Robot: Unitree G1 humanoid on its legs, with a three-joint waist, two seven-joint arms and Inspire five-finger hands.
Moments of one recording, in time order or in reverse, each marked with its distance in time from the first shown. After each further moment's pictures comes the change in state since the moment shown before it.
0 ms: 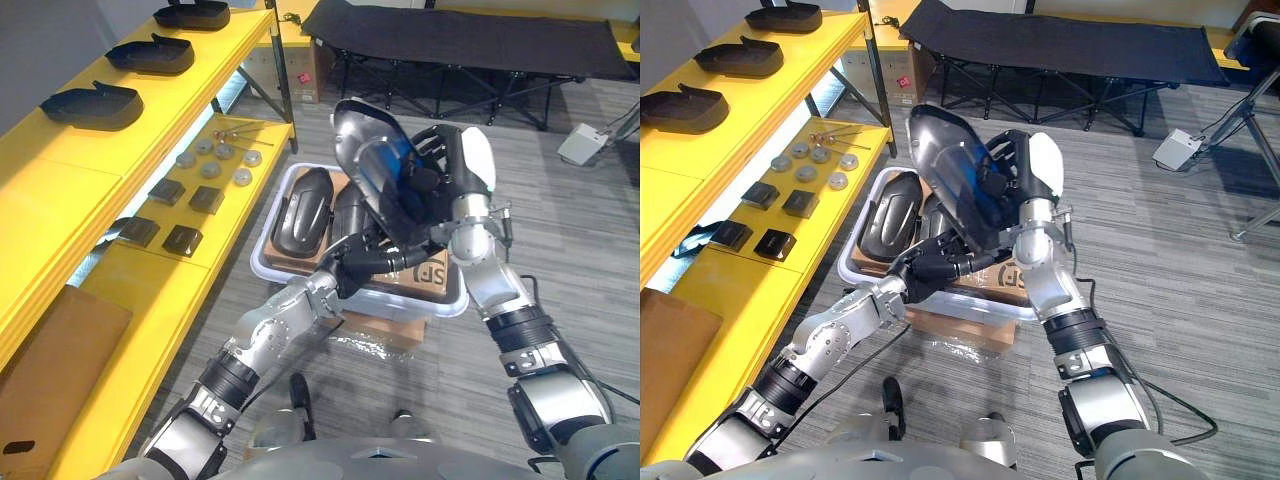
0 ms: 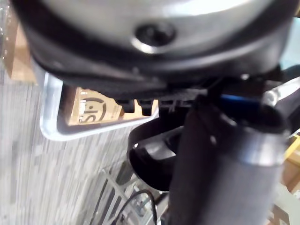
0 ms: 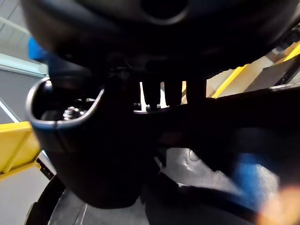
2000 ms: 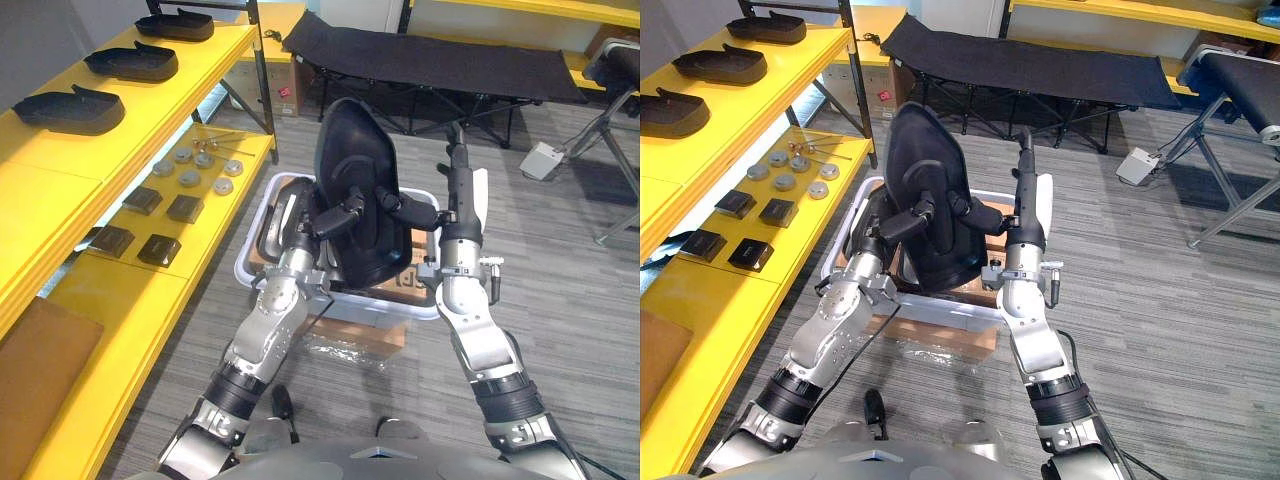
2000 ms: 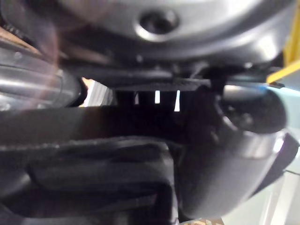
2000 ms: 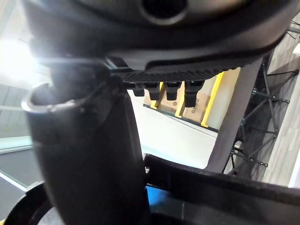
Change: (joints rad) left arm 0.115 -0.071 0.101 -0.141 0.529 -0.279 0.182; right arm 0.349 0.145 -0.053 -0.327 0.225 -0.113 -0.120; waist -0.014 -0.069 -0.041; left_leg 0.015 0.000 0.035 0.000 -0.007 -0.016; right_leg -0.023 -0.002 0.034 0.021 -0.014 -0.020
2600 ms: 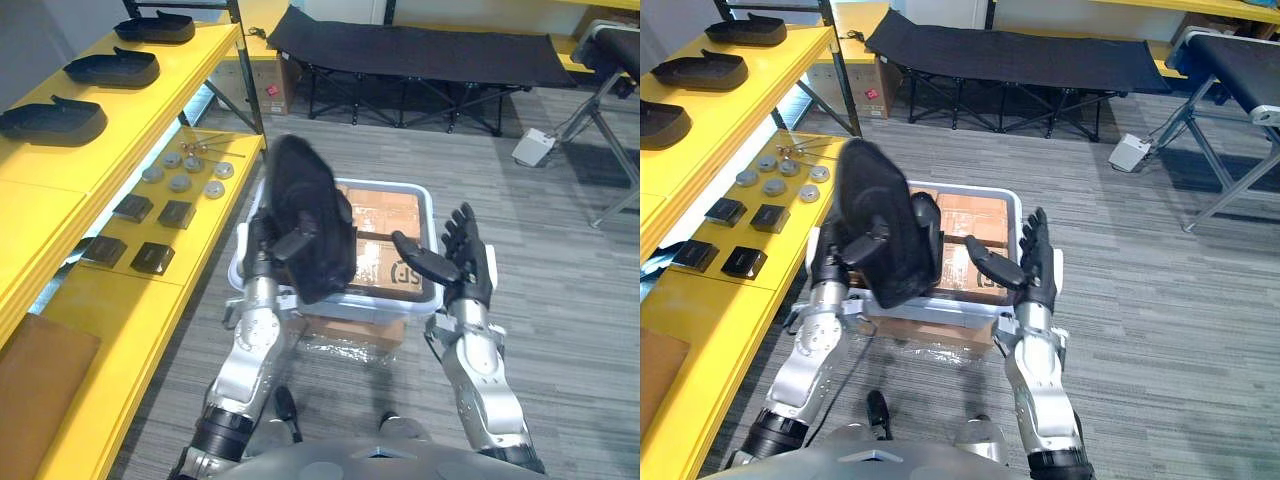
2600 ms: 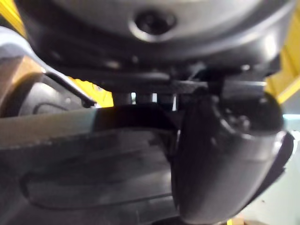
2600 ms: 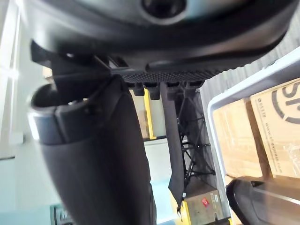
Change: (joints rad) left arm 0.238 -0.026 0.204 -0.024 0.208 -0.092 0.152; right arm 0.409 0.142 -0.149 -0.078 0.417 -0.128 0.162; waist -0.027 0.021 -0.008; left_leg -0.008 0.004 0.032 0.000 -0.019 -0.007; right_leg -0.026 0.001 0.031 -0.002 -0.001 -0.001
